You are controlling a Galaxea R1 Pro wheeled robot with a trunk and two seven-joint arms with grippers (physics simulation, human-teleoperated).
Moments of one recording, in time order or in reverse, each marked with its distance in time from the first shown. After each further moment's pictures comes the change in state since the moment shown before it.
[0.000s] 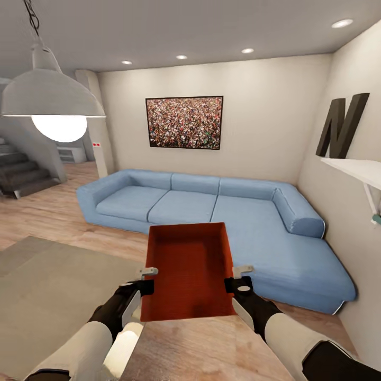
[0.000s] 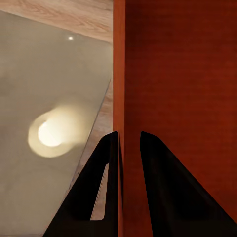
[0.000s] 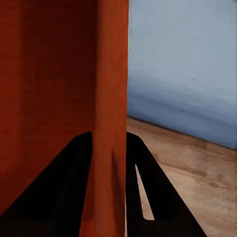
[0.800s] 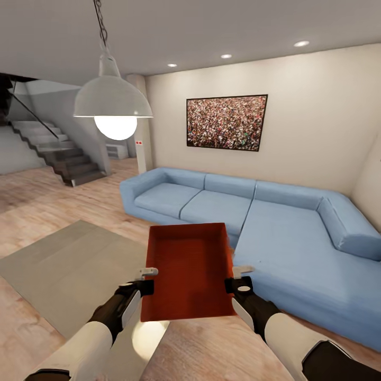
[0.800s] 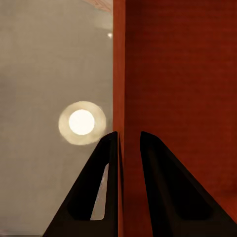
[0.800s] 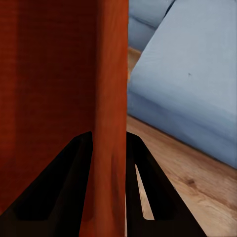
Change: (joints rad) left arm 0.000 0.000 0.000 0.001 0.000 0.000 0.000; right arm 0.000 0.001 0.000 0.002 0.000 0.000 0.000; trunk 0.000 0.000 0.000
